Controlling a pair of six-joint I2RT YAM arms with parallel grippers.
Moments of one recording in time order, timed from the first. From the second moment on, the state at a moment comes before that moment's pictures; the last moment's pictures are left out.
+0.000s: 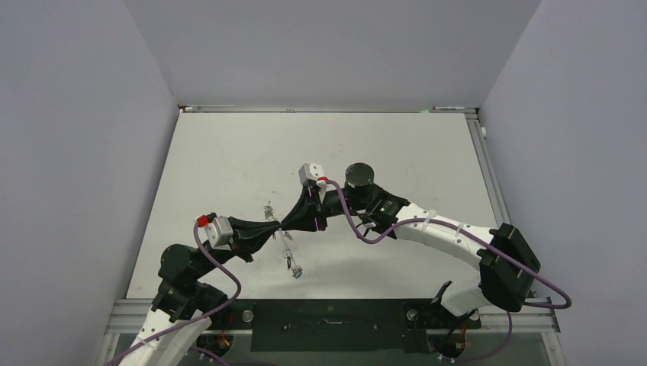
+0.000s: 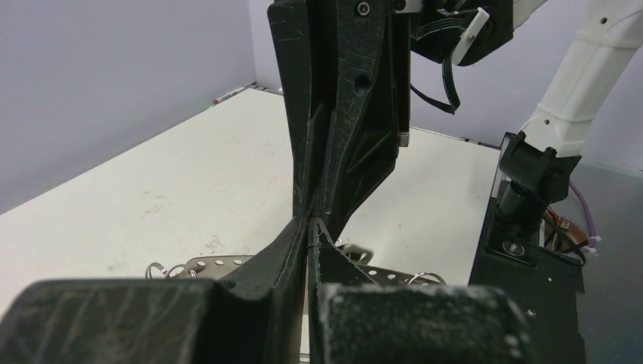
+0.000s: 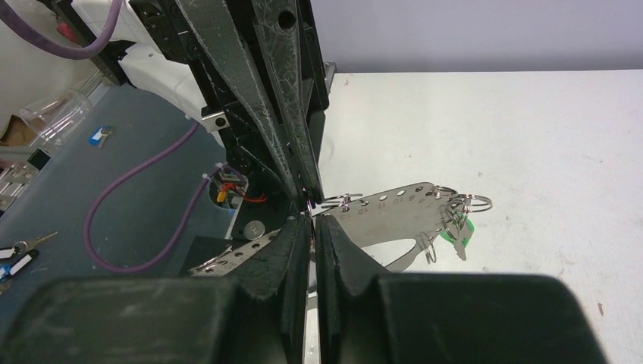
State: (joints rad) left arm -0.49 0.20 0.34 0.13 0.55 -0.20; right arm 0.90 1.44 0.98 0.38 -0.90 0.10
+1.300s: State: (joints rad) left arm -0.62 0.42 0.67 -0.19 0.72 0.09; right arm 1.07 1.24 1.26 -0.51 -0.45 -0.39
